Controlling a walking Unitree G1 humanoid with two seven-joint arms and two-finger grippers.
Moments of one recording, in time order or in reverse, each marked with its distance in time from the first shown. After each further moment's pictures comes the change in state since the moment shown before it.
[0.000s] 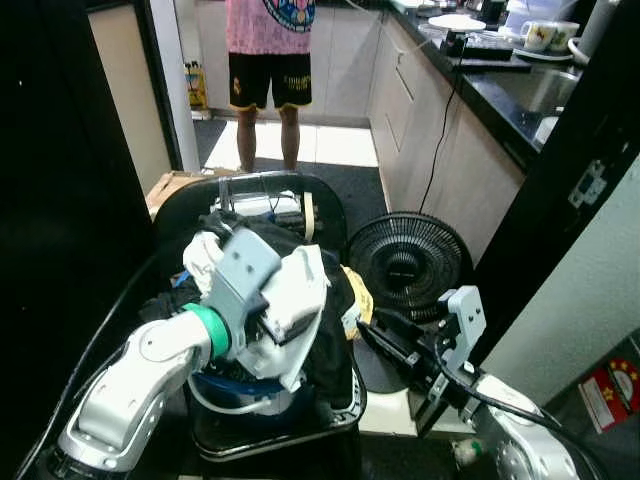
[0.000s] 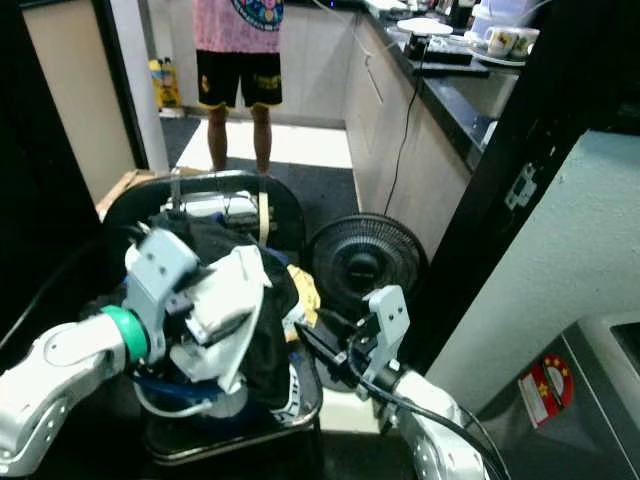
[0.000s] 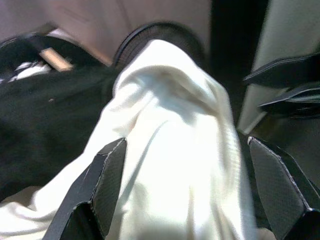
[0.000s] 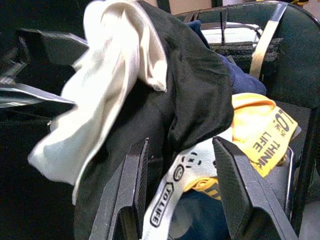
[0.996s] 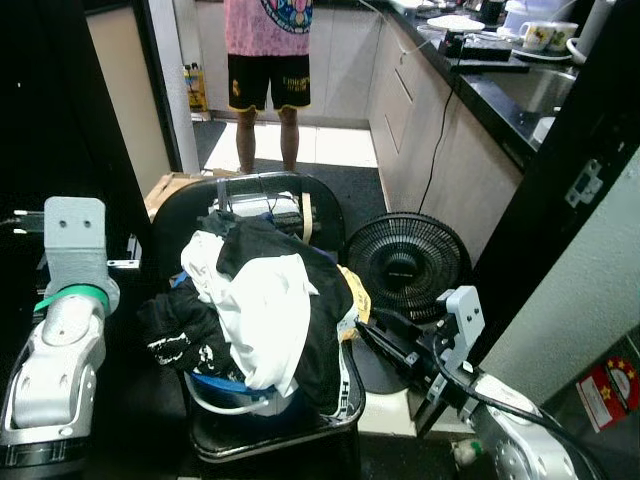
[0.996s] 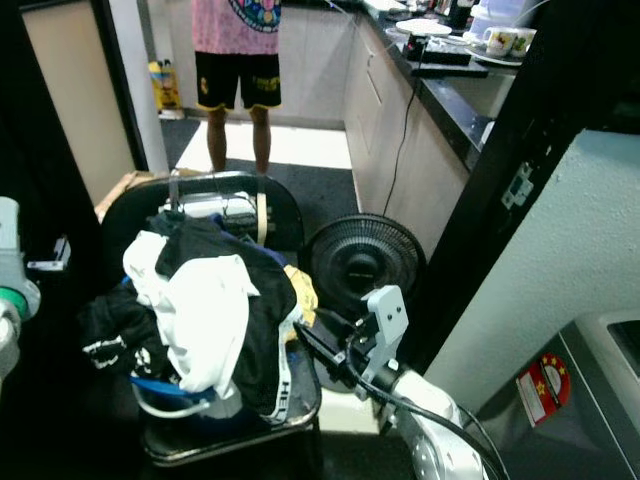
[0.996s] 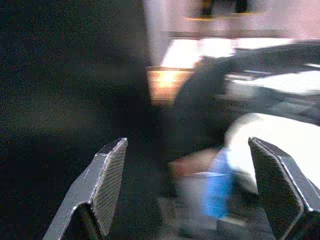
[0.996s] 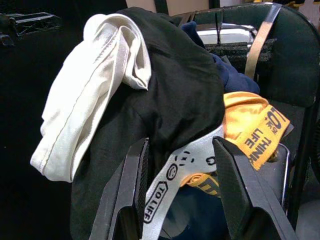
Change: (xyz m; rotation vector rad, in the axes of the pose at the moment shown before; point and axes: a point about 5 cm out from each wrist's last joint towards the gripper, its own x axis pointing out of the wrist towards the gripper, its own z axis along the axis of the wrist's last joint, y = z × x) left arm -0.060 0.113 -0.032 -0.273 -0.044 0.815; right arm 0.000 0.000 0.000 0.000 0.000 -0.002
